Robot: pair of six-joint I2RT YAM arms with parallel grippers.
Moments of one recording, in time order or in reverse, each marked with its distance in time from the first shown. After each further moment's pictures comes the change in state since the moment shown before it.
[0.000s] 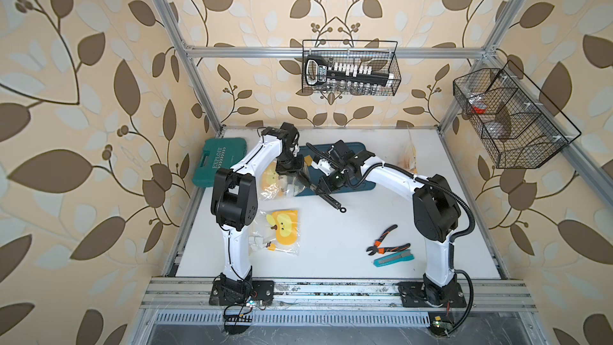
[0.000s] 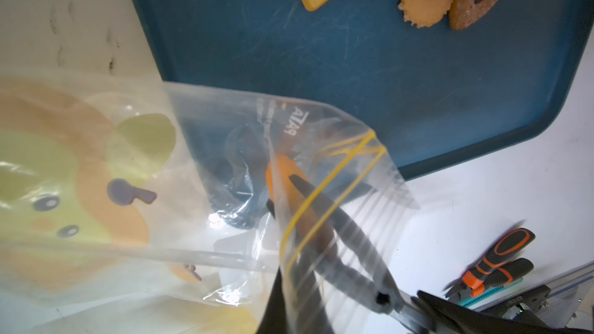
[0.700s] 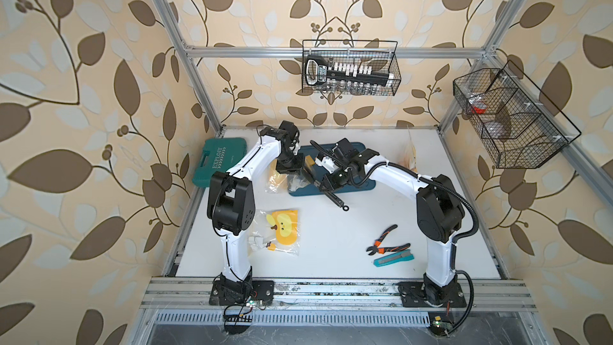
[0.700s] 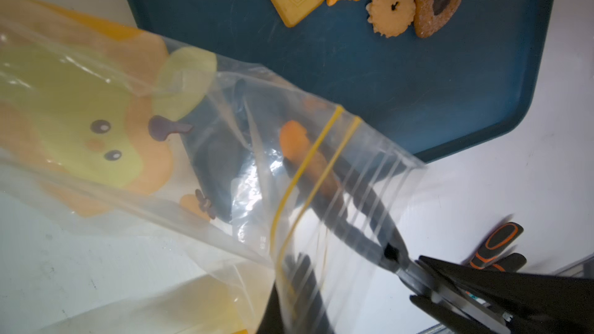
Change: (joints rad) left arm -0.008 -0.053 -0.023 0.030 0.002 0.008; right arm -0.023 -0.027 -0.016 0.001 0.028 -0.023
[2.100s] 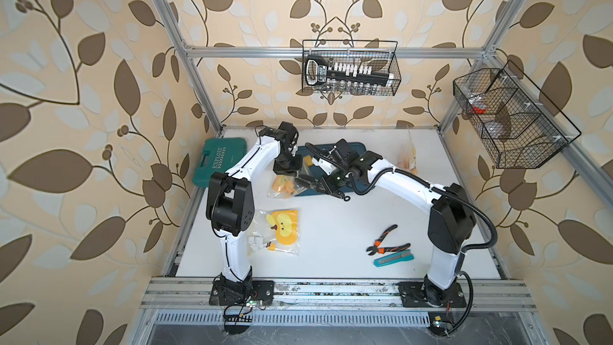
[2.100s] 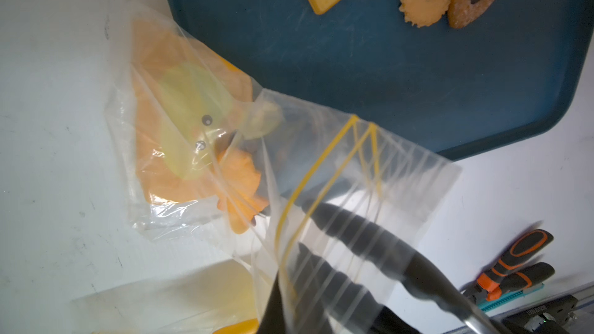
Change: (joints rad) left arm 0.011 -0.010 -0.010 -0.031 -0.065 -0.002; right arm 0.096 -0.164 -0.068 0.000 0.205 -0.013
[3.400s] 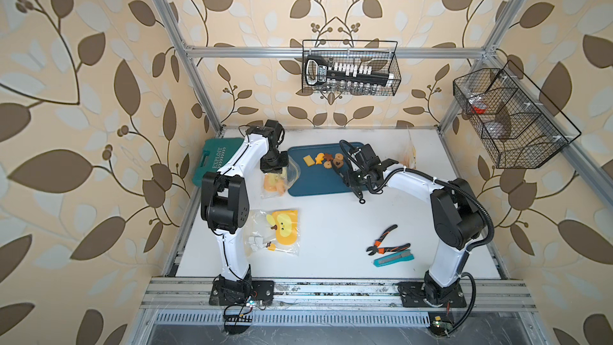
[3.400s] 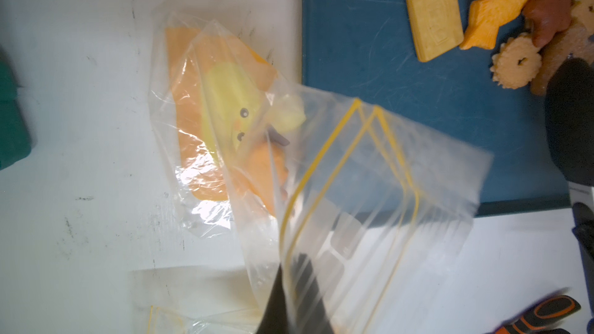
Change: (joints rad) left arm 0.108 0.002 0.000 -0.007 -0.074 -0.051; right arm -0.238 0.043 -0.239 0.286 0.238 0.162
